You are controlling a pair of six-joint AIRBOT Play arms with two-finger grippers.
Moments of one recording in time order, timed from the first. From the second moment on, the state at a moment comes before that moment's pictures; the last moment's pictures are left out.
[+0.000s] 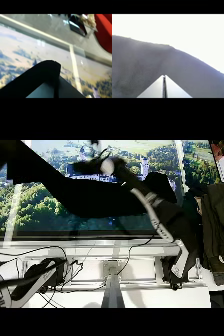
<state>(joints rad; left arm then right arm) 0.22 -0.97 1.09 0.62 -0.57 -1.08 0.62 -1.94 2.04 -1.21 0.80 1.80</state>
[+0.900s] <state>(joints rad) -0.27 -1.31 1.09 0.66 -0.61 -1.10 0.28 -1.68 2.04 -1.24 1.11 1.60</state>
